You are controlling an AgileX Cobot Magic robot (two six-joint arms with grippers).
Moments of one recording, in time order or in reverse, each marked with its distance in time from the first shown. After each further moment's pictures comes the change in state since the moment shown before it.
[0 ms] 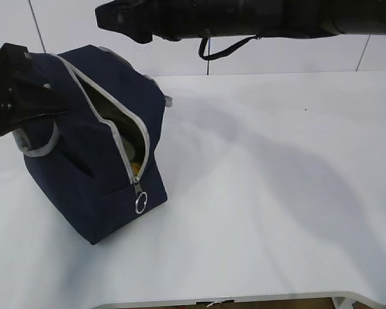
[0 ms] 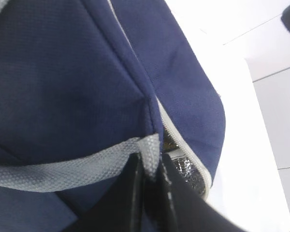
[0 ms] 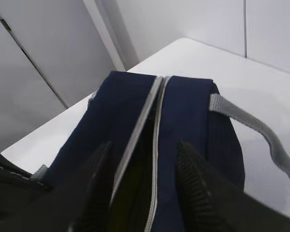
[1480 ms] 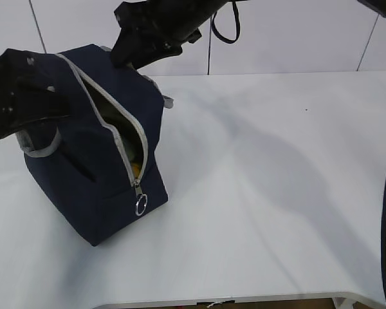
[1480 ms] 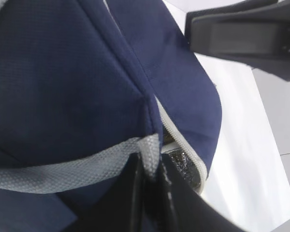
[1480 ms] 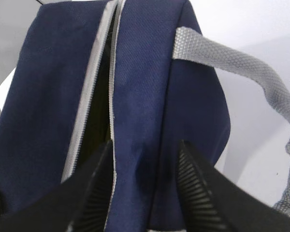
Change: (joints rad) left arm 0.000 0.000 0.000 0.005 0.034 0.046; right arm -0.050 0.399 -0.820 -1.010 0.608 1.287
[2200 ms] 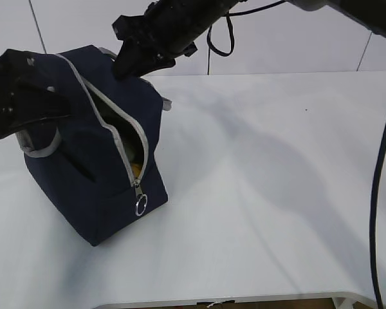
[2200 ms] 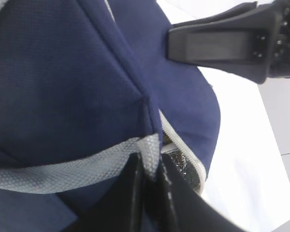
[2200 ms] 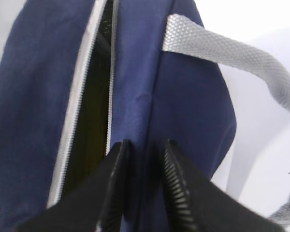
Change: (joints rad) left arm 0.000 0.000 0.000 0.002 0.000 0.002; right arm 0.002 0.040 0.000 0.033 0.009 0.004
